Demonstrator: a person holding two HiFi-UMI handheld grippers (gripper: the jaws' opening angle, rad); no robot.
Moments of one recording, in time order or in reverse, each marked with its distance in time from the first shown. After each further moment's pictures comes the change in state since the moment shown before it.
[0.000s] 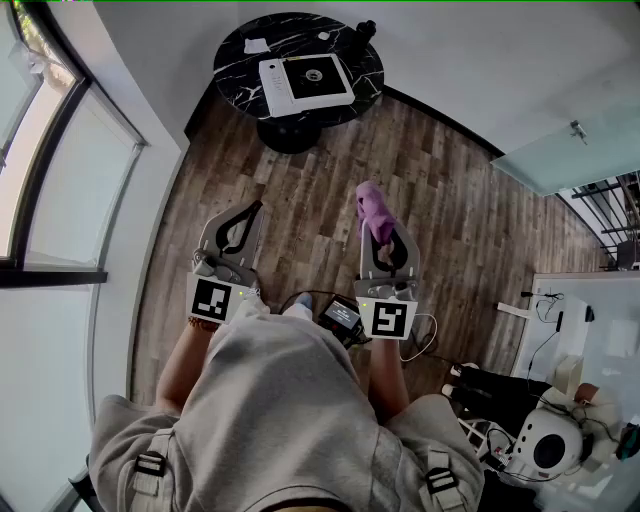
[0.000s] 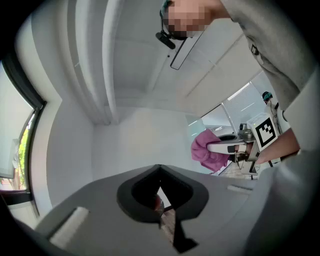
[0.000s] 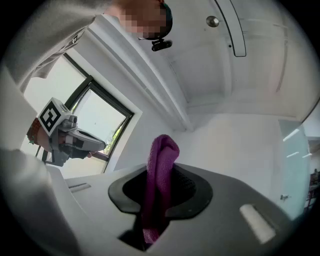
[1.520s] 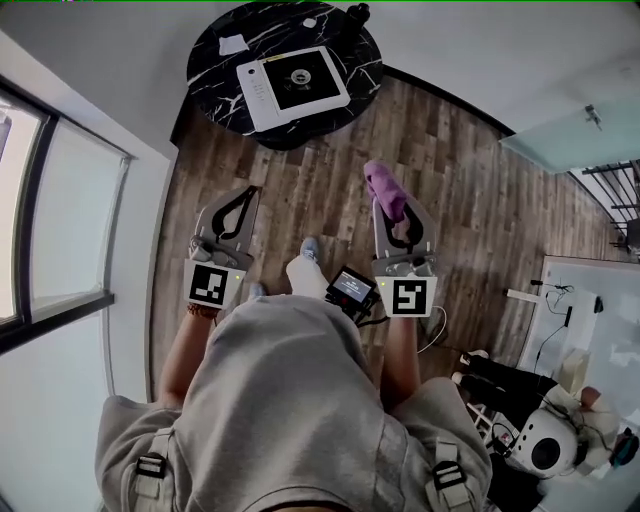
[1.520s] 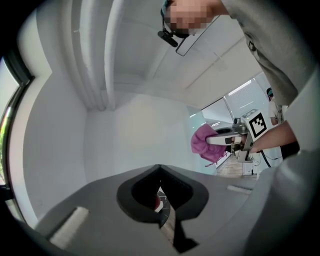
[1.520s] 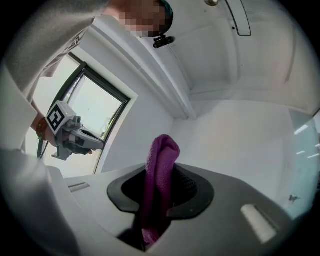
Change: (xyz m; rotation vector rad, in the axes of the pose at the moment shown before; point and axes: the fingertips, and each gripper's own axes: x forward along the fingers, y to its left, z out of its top) left arm 0.160 0.076 -0.075 -0.032 0.069 -0.057; right arm 0.146 -0.078 -0.098 -0.001 0.100 0.063
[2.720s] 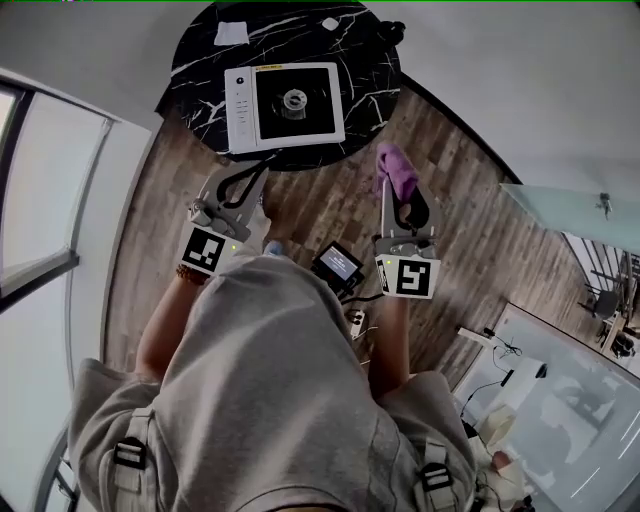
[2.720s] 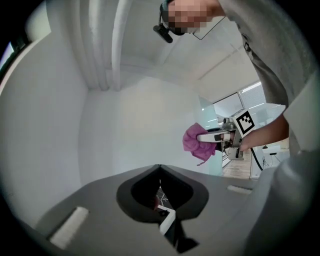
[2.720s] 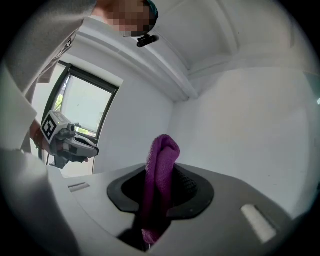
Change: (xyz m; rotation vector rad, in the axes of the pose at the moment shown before) left arm 0.234 0.084 -0.066 -0.136 0.095 0.031; right arm 0.230 -0.145 -0.118 0.119 0.099 0.139
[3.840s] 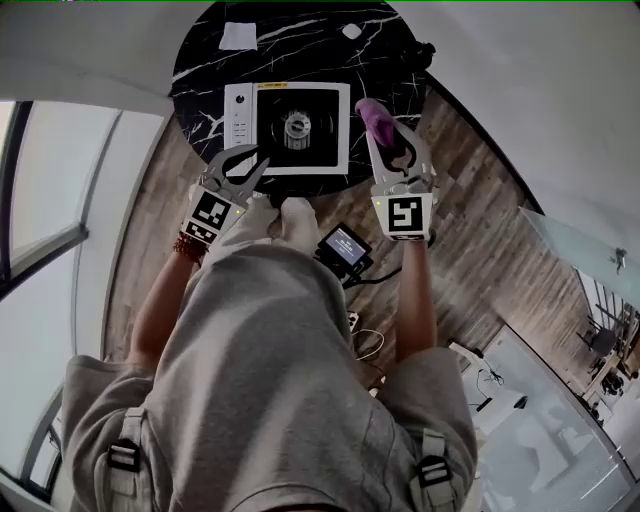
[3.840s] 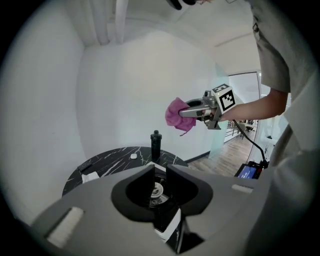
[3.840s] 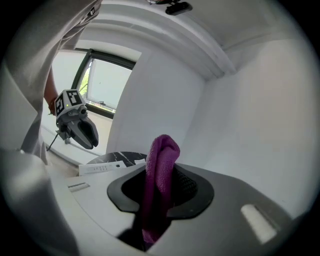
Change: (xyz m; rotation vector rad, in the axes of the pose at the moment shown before) left arm 0.133 0.087 -0.113 -0.005 0.362 0.006; right arm 0.222 -0.053 -0.095 -0.208 0.166 0.350
